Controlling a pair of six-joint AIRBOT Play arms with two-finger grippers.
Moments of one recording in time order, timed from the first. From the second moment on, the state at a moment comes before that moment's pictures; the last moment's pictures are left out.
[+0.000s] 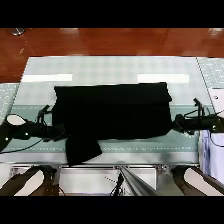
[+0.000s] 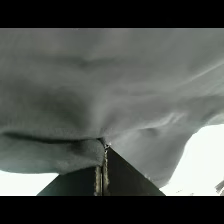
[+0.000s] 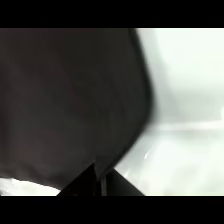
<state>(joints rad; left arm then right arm) 0.21 -1.01 0.42 0.89 -1.17 -1.28 -0.47 -1.13 0.56 -0.91 1.20 1.21</state>
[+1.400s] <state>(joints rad) 0.19 -1.70 1.40 0.93 -1.16 -1.40 -0.34 -1.70 1.31 -0.69 1.05 1.26</state>
